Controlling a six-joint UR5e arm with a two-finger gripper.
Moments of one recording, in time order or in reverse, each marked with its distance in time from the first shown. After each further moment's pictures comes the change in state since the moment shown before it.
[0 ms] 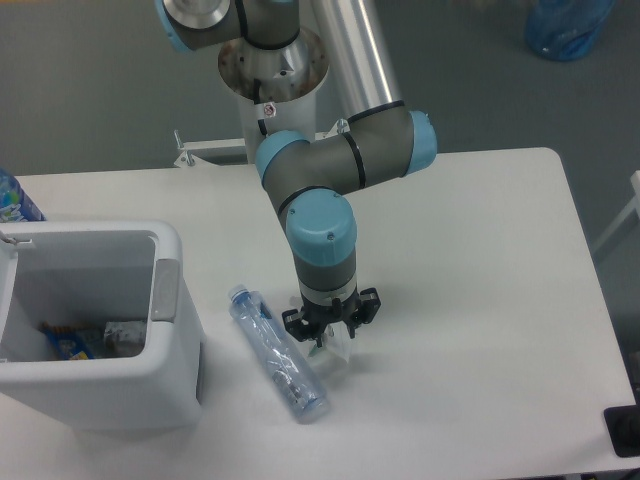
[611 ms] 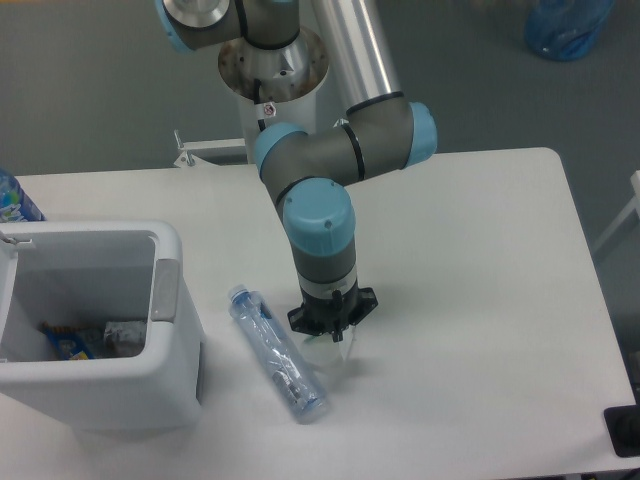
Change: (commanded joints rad) arm 0.027 0.175 0.057 -0.003 -0.009 0.006
